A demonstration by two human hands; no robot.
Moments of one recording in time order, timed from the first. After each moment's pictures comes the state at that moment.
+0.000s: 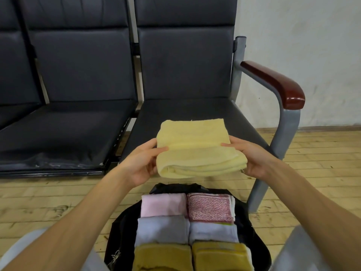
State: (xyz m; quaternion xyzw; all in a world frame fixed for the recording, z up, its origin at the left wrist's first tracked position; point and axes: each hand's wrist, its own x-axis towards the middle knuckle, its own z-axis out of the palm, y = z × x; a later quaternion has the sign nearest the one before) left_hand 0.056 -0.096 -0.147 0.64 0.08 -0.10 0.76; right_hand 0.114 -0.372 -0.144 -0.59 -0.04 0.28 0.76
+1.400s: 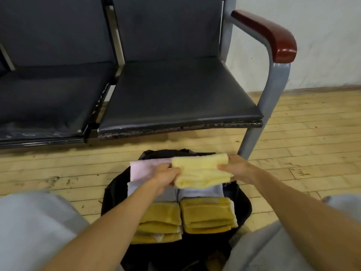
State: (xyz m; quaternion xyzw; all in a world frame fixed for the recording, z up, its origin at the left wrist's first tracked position) left_hand 0.039 -0.181 -0.311 0.74 0.21 -0.18 0.61; right_hand 0.088 -0.415 -0.303 -0.81 0.14 0.28 0.49
